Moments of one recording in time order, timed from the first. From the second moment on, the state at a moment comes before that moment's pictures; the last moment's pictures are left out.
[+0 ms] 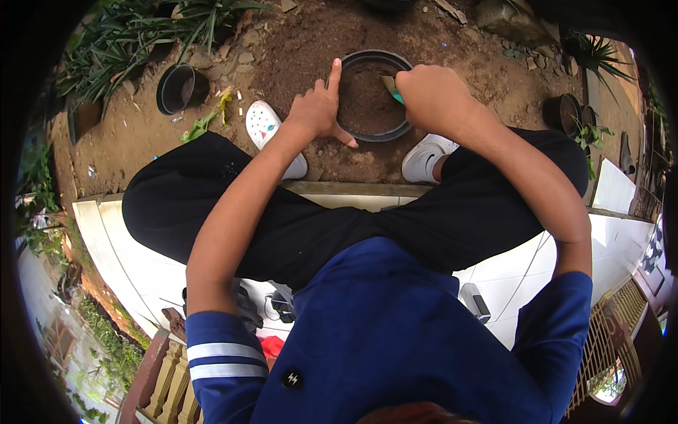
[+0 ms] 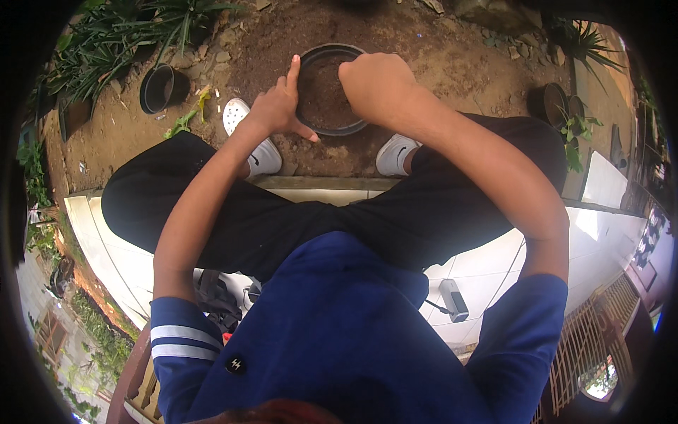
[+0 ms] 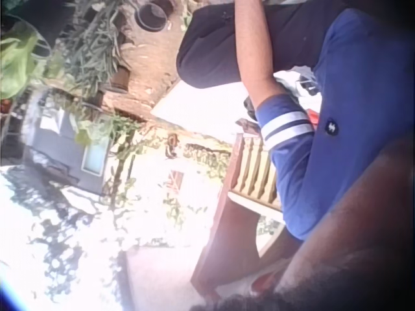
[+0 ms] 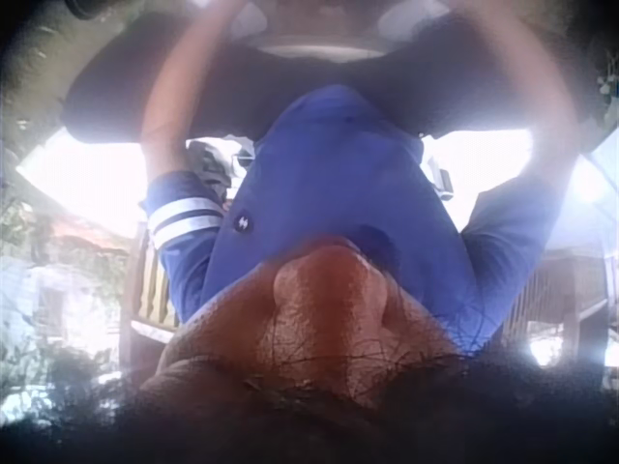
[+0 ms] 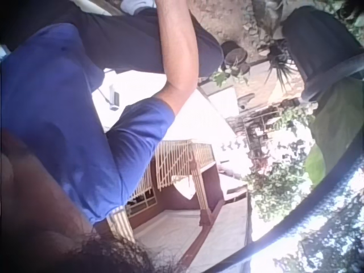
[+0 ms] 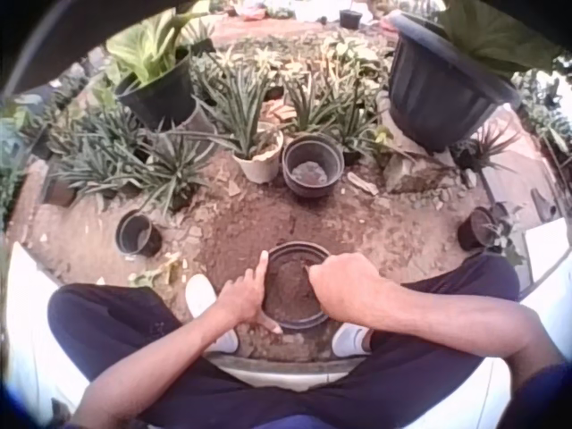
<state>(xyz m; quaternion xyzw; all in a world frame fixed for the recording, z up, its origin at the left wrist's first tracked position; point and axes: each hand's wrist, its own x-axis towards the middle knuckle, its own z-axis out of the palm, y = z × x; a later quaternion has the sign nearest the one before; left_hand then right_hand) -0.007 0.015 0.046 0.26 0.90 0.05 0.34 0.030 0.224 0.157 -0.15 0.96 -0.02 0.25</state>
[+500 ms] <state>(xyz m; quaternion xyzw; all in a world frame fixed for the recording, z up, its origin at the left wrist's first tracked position) -0.007 0.014 0.046 0.25 0.90 0.06 0.35 0.029 0.239 0.177 -0.14 0.96 -0.11 0.20</state>
